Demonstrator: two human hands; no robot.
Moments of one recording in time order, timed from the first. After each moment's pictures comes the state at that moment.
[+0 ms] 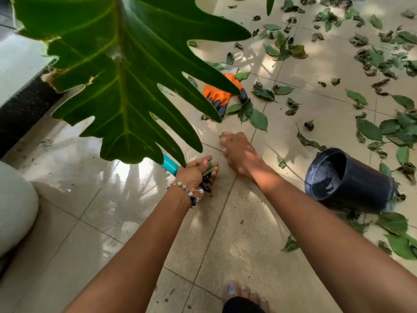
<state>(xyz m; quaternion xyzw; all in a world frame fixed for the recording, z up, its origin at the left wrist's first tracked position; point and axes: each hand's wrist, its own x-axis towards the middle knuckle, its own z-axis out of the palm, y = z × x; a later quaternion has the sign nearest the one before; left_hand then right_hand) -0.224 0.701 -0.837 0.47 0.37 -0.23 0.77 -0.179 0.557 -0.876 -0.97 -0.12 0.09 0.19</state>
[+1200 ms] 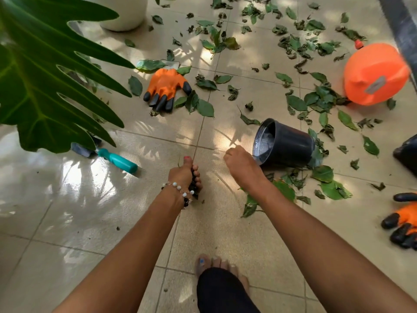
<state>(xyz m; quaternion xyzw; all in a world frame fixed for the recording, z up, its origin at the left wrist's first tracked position) -0.265 0.638 -0.851 0.54 0.36 -0.31 0.70 -0.293 0.482 -0.854 -0.99 0.01 0.09 0.10</state>
